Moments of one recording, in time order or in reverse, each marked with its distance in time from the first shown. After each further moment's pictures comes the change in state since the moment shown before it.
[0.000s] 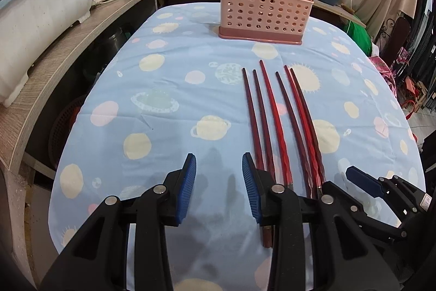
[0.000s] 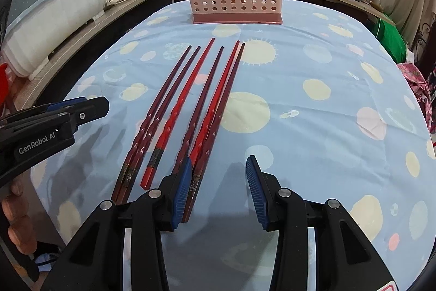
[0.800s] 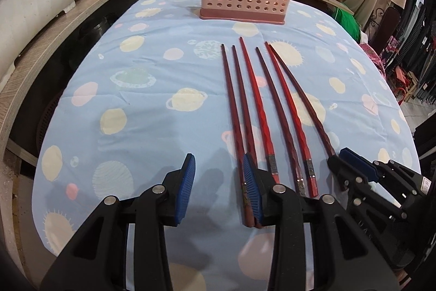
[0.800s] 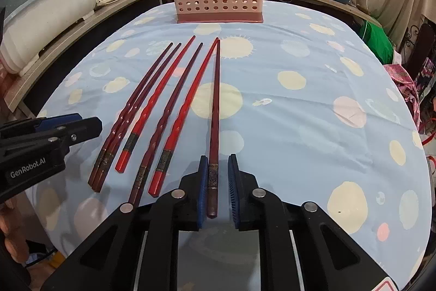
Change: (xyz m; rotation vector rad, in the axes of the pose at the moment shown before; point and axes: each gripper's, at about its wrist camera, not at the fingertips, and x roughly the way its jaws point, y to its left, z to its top) left arm 0.007 -0.016 -0.021 0.027 0.053 -0.068; right arm -0.005 -0.016 -0.015 0.007 -0.030 -0.068
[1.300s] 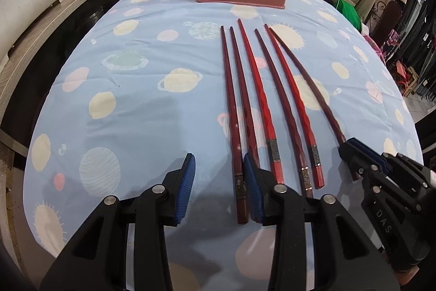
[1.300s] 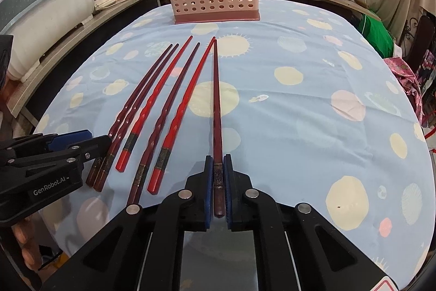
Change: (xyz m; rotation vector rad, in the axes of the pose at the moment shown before) left arm 0.014 -0.003 -0.009 0.007 0.046 0.006; right arm -0.002 -0.005 -0.002 0.025 0.002 0.018
